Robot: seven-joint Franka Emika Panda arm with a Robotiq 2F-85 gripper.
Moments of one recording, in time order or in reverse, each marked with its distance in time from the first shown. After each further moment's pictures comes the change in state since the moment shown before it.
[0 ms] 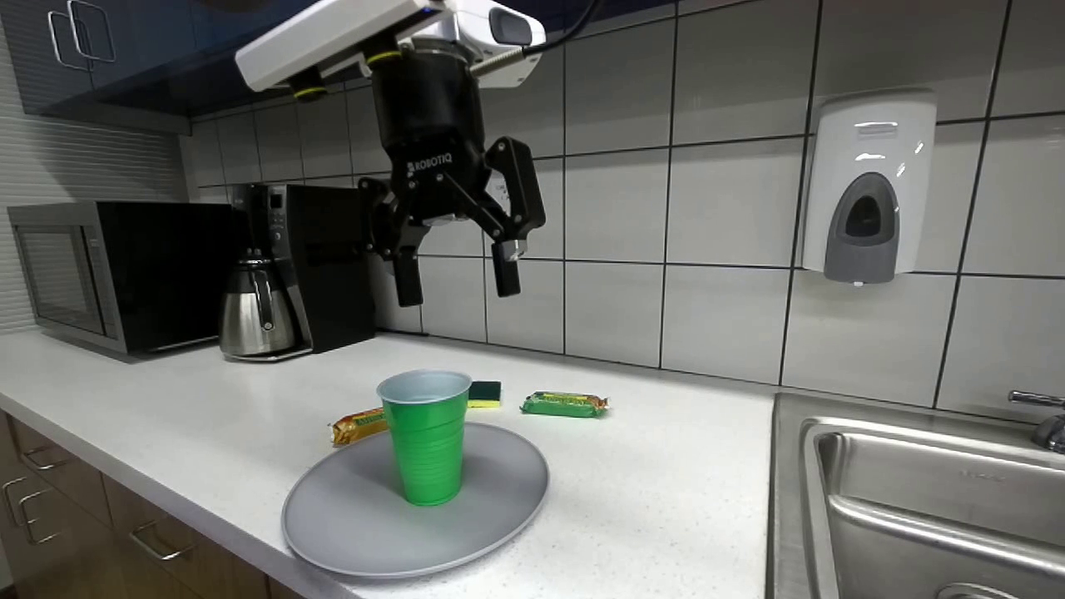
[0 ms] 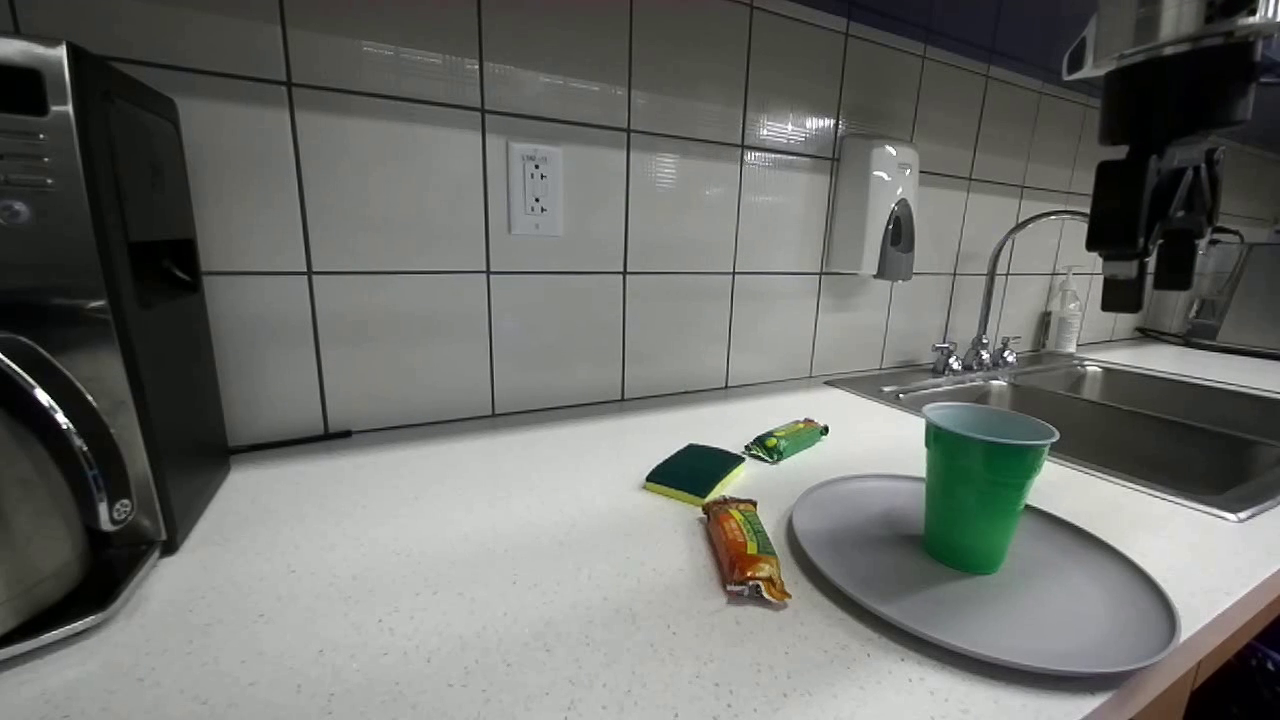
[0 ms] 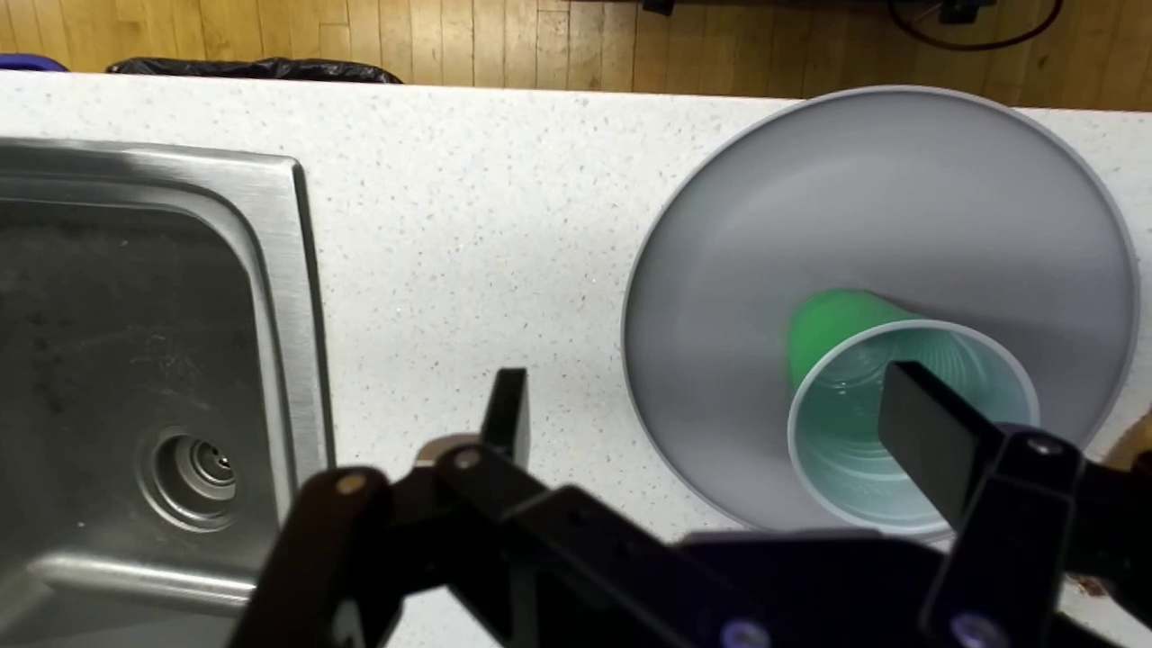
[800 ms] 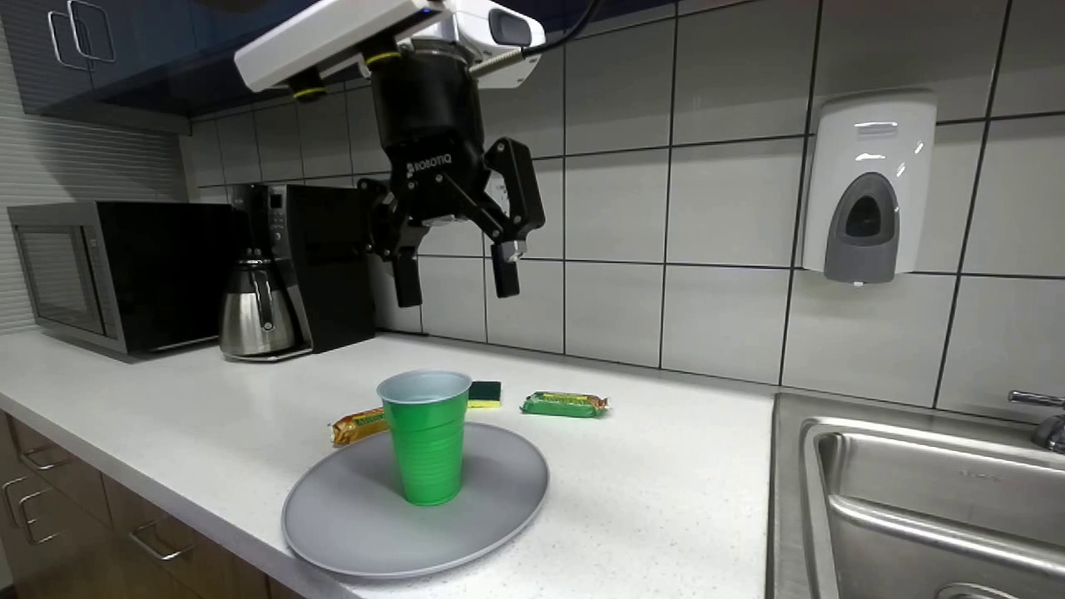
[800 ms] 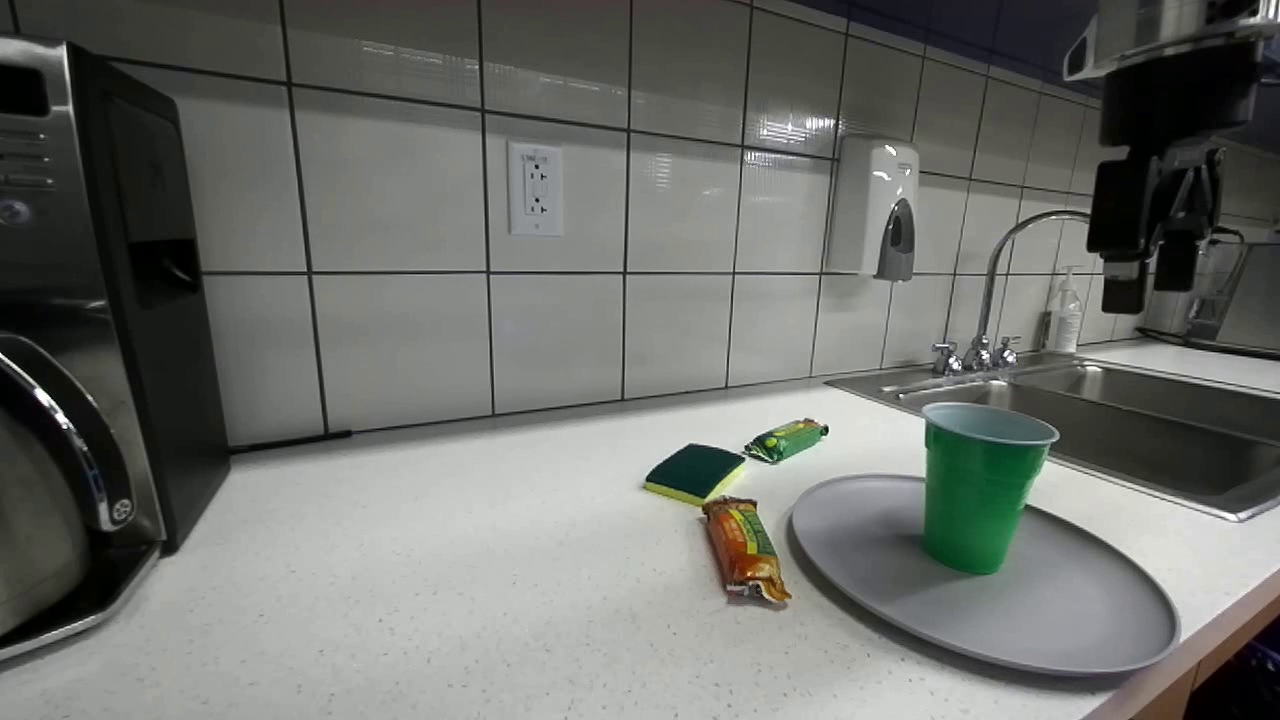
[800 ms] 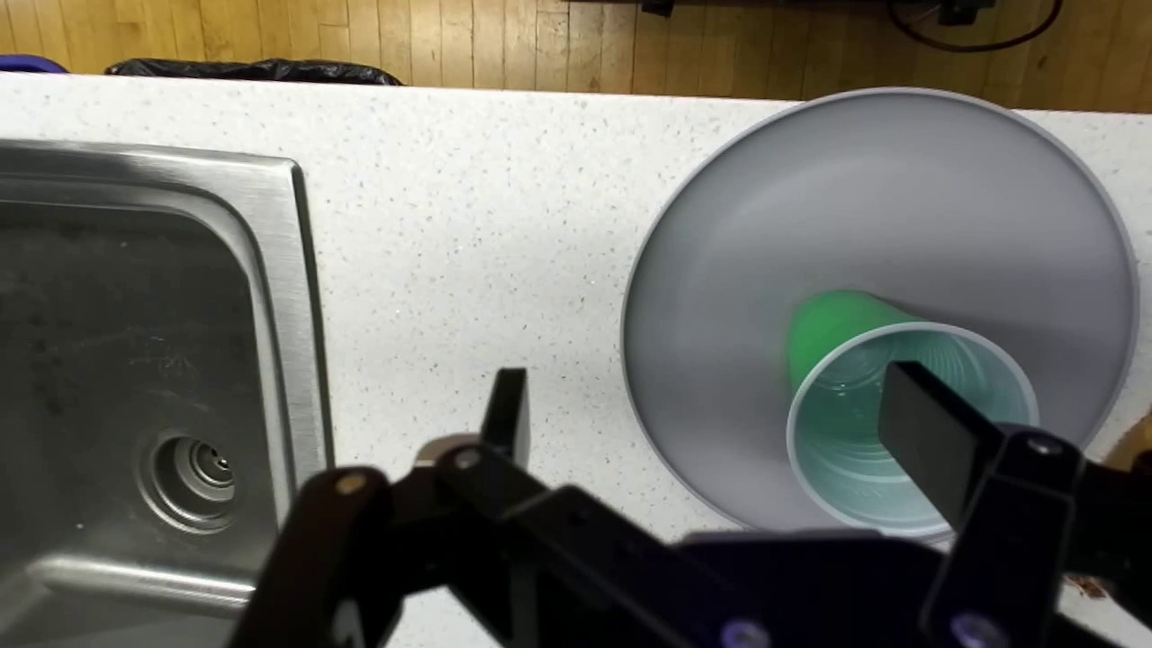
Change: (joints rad) arm 0.000 -0.001 0.000 -0.002 0.000 0.000 0.000
